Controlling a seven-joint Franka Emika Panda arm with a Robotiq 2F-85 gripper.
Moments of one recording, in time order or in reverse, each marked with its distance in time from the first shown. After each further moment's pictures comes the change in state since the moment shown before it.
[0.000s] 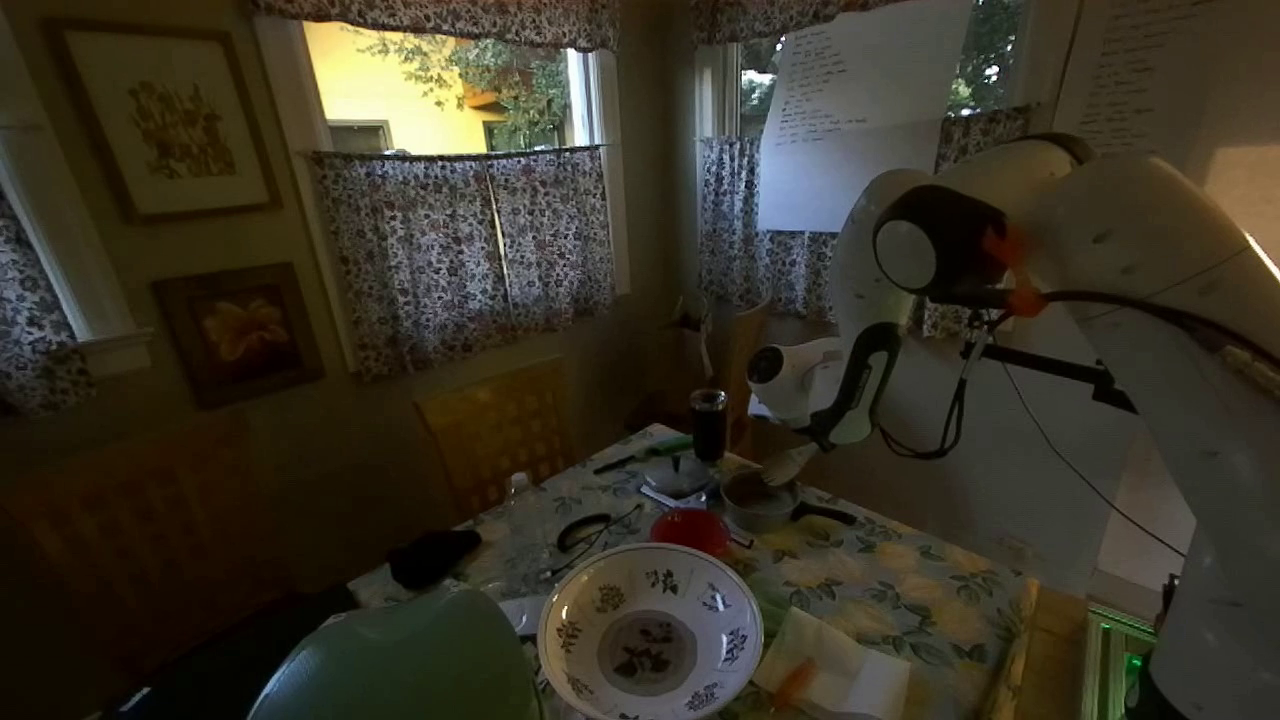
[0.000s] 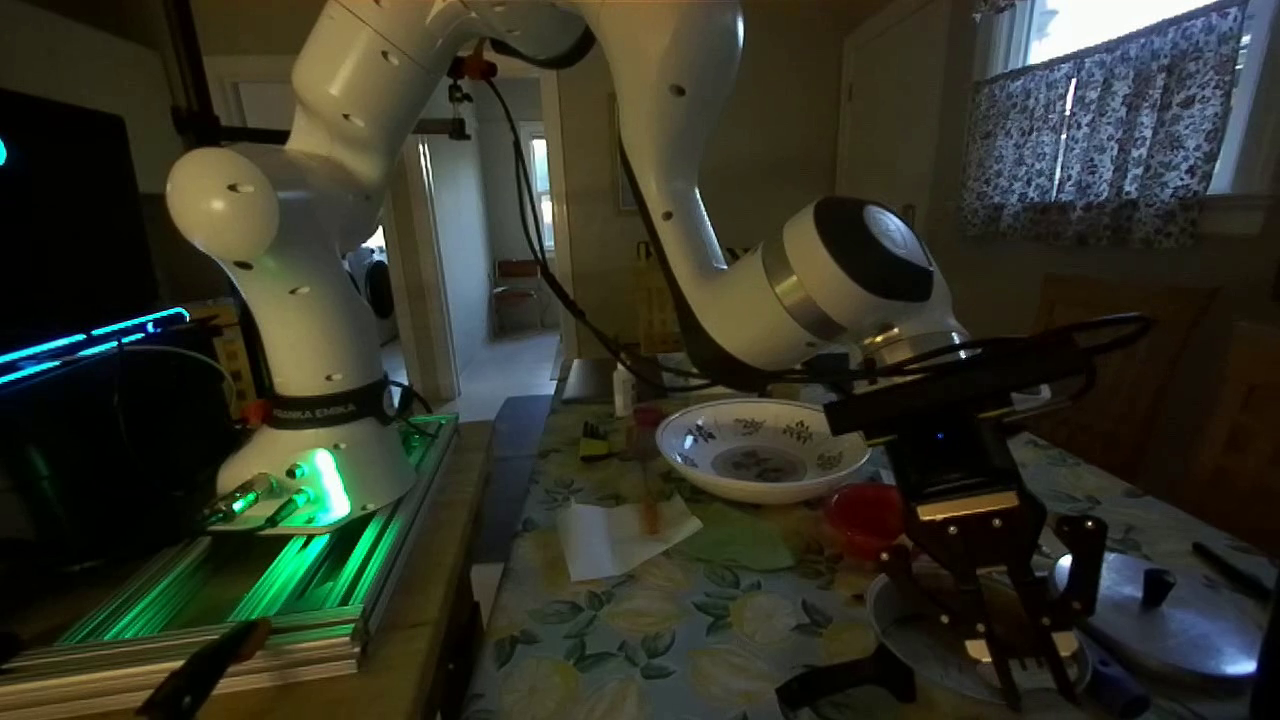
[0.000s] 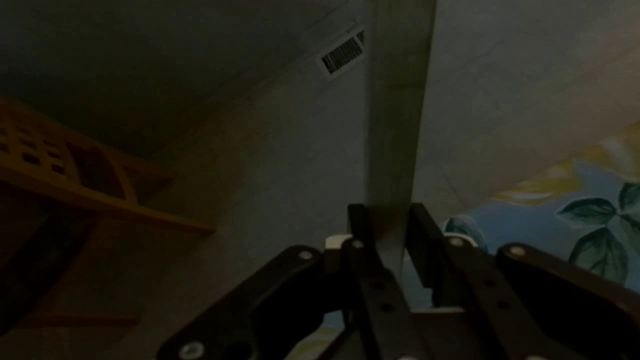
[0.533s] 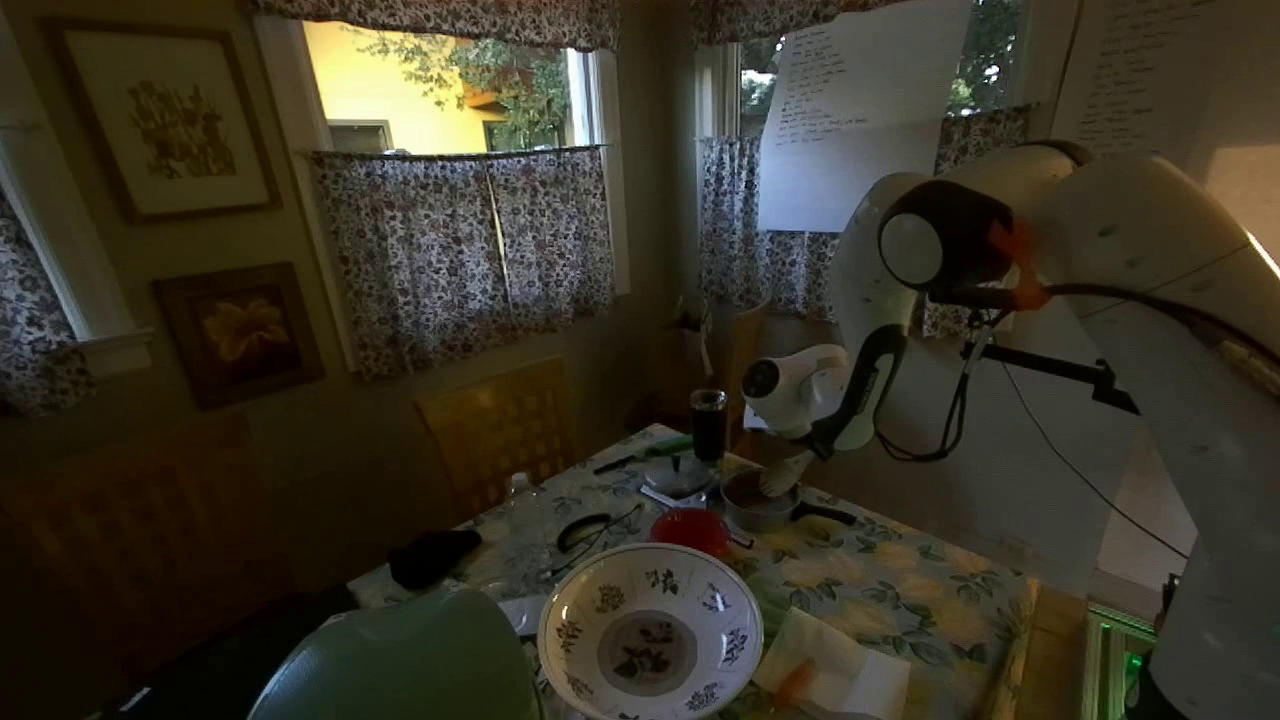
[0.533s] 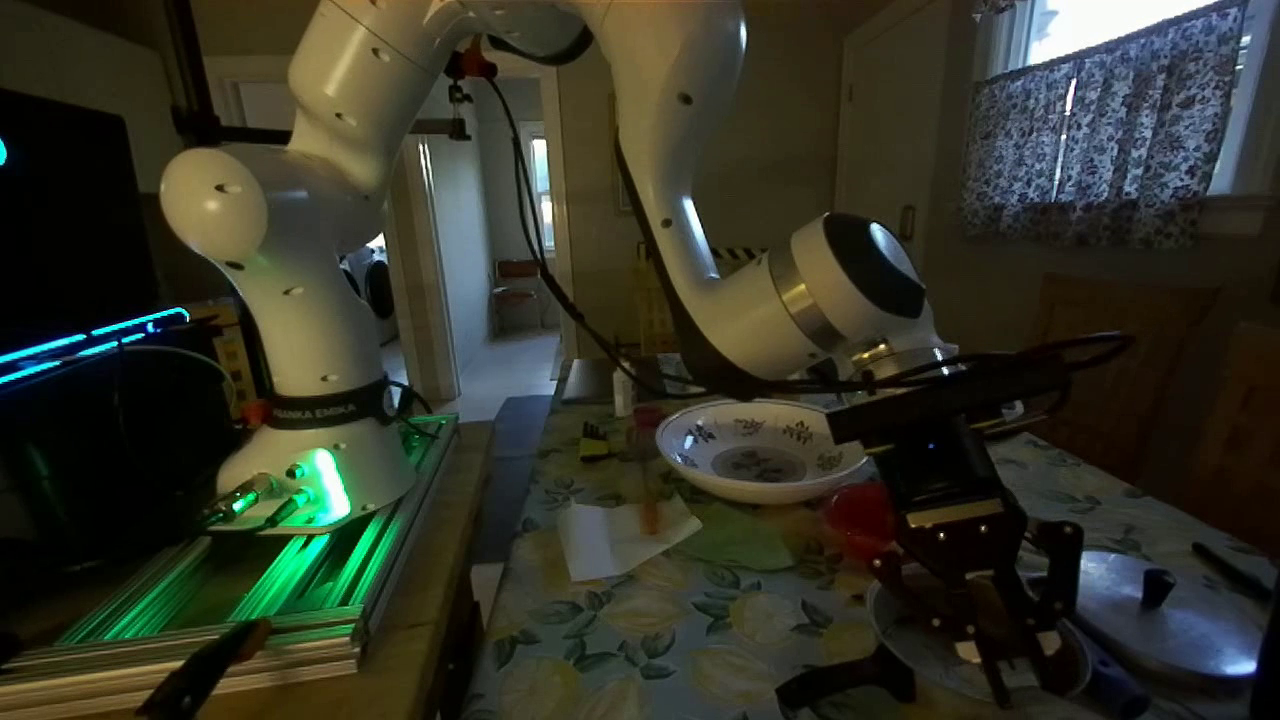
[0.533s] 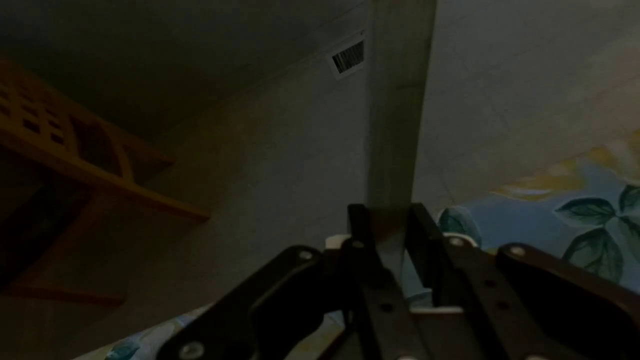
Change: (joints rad) arm -0.074 0.000 0.111 0.007 -0.143 -0.049 0.036
